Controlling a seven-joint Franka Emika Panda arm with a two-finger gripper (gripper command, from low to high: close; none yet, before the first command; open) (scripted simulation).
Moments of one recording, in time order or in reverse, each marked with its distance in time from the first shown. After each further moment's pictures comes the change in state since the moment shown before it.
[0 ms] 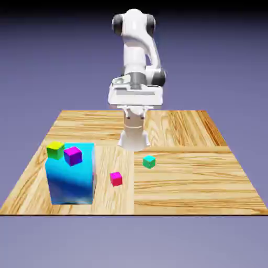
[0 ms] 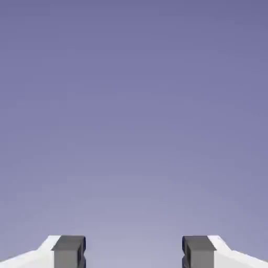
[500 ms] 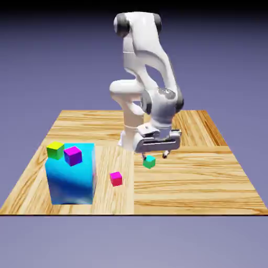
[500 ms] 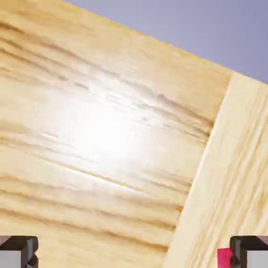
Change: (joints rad) arm 0.060 0.527 0.207 0.208 -0.180 -0.652 0.074
